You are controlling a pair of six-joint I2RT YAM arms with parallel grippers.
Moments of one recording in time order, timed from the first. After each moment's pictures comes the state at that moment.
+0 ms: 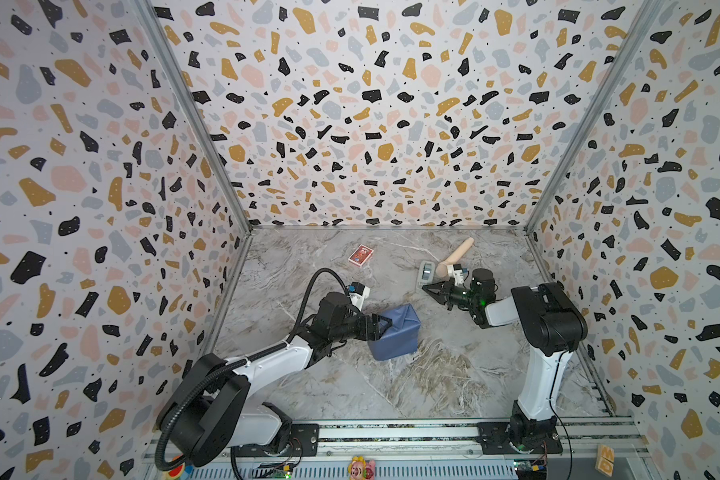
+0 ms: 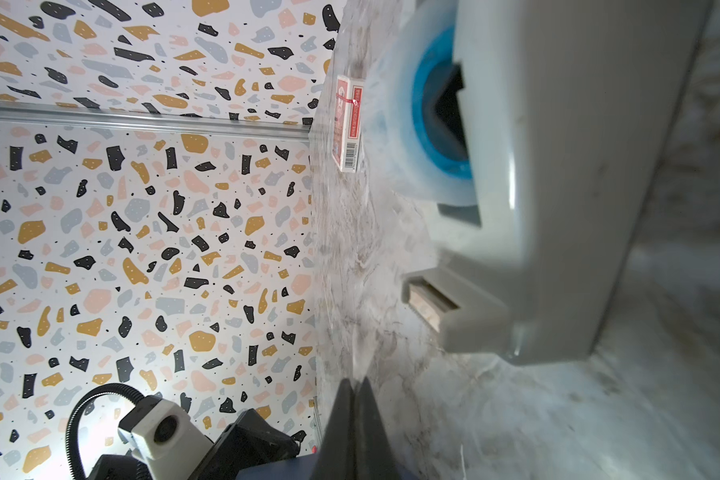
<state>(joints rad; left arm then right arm) -0.58 1.33 0.56 0.20 0.41 -0.50 0.21 1.99 0.79 0.83 -0.89 1.13</state>
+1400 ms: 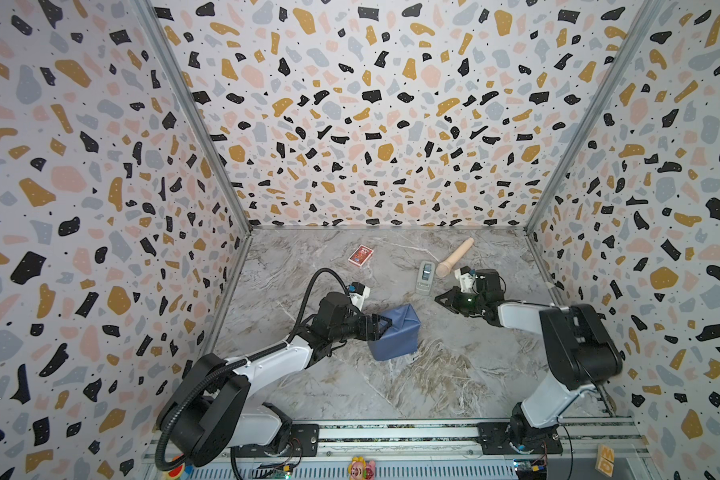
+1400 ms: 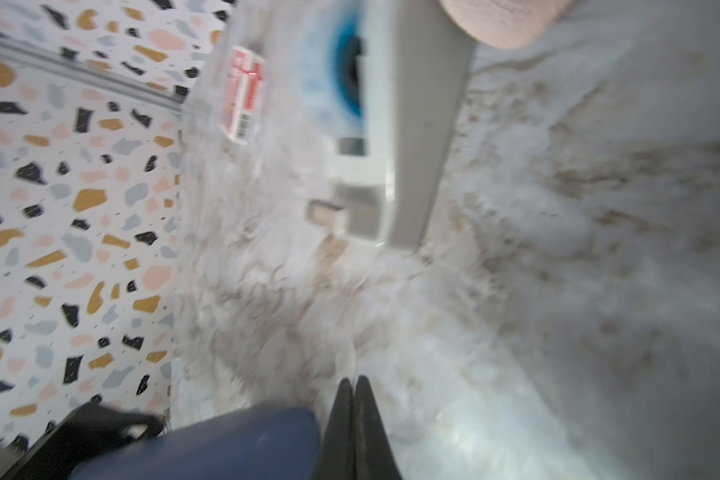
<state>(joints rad) -0.58 1.33 0.56 0.20 0.41 -0.50 0.21 1.60 0.75 0.14 -0.64 0.60</state>
